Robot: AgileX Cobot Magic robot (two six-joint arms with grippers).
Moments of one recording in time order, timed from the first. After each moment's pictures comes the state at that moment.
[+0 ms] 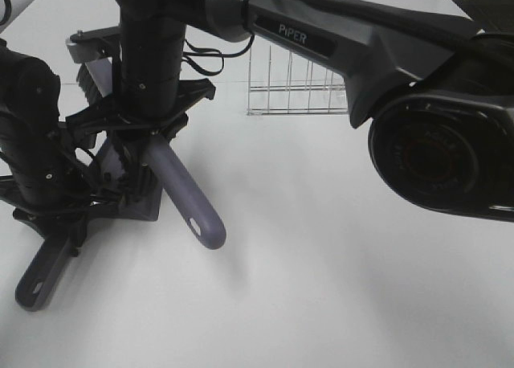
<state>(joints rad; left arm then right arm) -0.30 2.04 -1.13 0.09 0.80 -0.28 0.81 2.52 -2.39 0.04 1.23 0.15</state>
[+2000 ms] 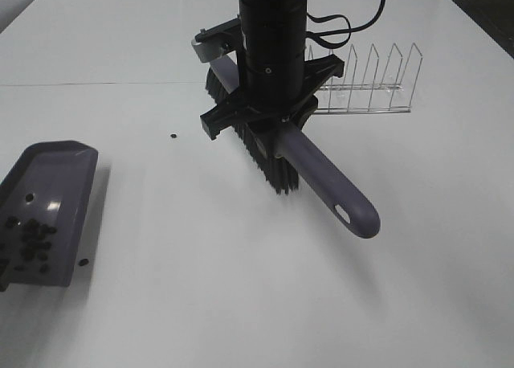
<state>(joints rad) -0.26 1.50 -0.63 0.15 0.86 -0.36 0.69 2.15 -1.80 -0.17 1.24 0.22</state>
